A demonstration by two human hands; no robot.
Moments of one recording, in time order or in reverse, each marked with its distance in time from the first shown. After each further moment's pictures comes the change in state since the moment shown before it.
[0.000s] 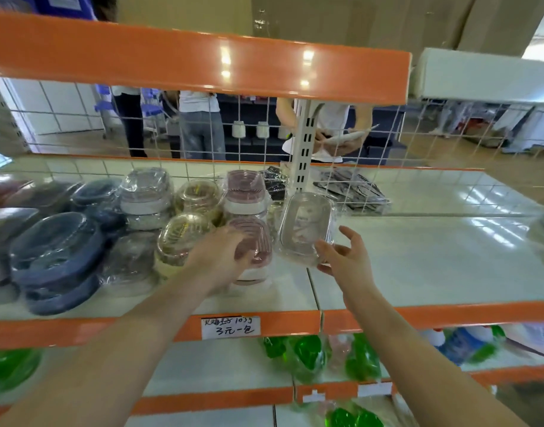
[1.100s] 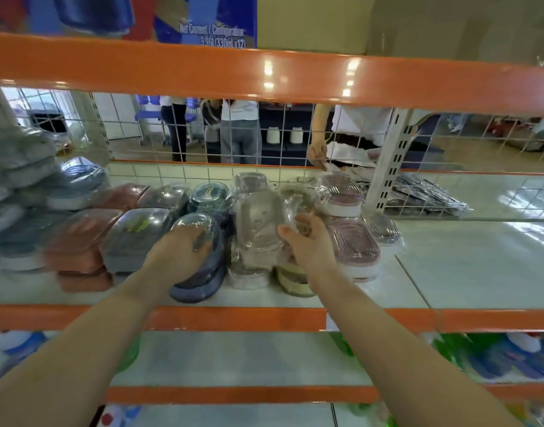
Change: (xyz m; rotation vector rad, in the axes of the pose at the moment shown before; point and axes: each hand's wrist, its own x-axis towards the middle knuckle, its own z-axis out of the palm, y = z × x) left_hand -0.078 -0.236 -0.083 -0.064 0.081 -0.262; right_hand -0.086 -0.027 0.240 -0.145 -0.161 -0.071
